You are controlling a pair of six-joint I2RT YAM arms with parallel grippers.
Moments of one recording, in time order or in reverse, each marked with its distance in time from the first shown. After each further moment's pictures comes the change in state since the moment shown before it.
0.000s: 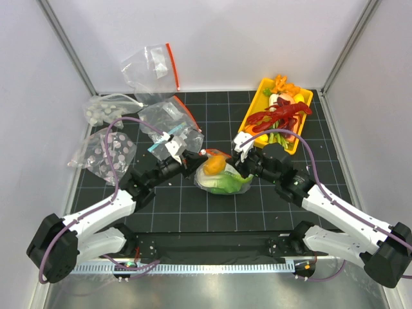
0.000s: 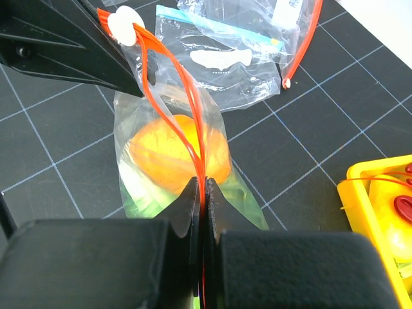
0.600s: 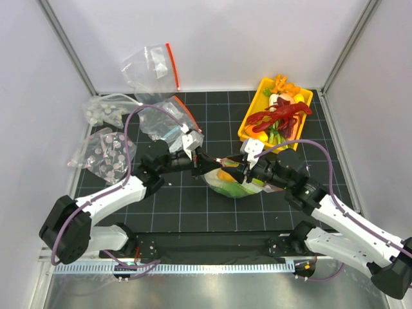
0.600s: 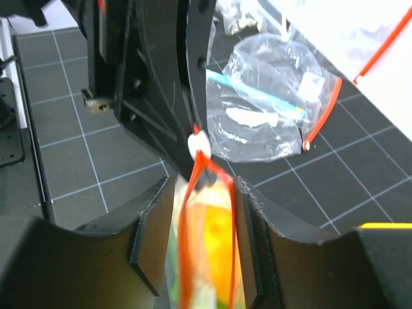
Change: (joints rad) left arm 0.000 0.178 0.170 -0.029 0.352 -0.057; right arm 0.016 -0.138 -0.036 0.076 -0.160 -0.012
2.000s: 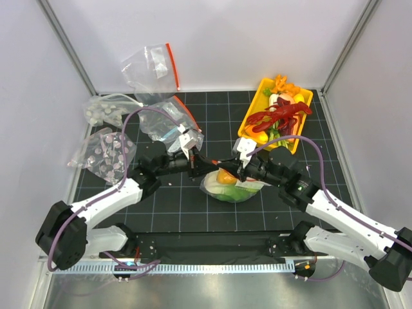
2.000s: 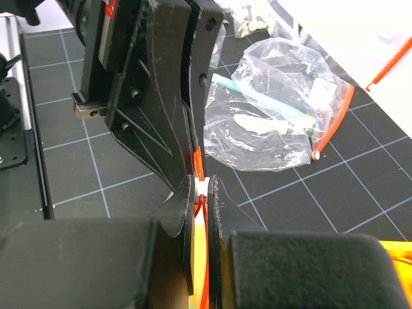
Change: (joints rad) left arm 0.023 -0.046 -0.016 -0.099 -0.007 -0.079; right arm 0.020 0.074 0.015 0.052 -0.003 -0.010
